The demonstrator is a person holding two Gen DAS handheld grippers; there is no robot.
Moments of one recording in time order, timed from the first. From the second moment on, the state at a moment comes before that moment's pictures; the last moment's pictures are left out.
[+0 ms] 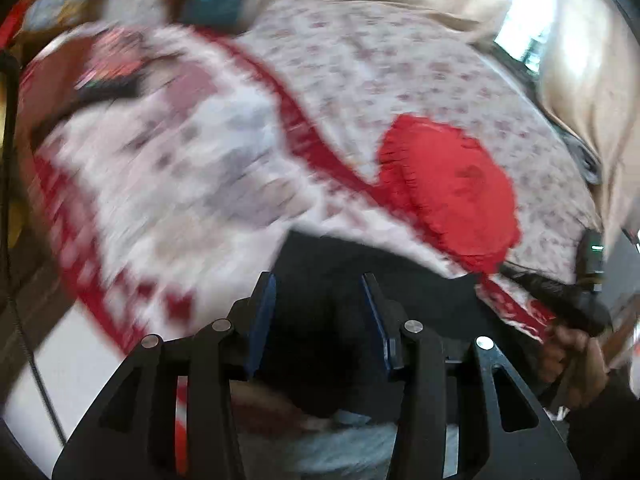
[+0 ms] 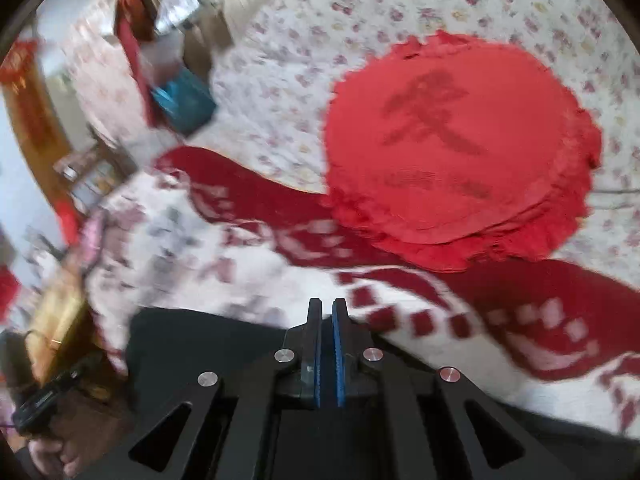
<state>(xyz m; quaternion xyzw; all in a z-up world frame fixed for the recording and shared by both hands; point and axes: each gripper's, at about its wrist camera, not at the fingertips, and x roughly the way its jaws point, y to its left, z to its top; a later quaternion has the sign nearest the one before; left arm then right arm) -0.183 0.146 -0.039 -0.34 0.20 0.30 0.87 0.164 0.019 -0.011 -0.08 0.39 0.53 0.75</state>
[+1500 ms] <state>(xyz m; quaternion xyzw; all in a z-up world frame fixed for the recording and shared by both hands) -0.062 0.148 -0.072 -0.33 0.38 0.23 0.84 0.293 -0.149 -0.070 0.06 0.55 0.47 0.69</state>
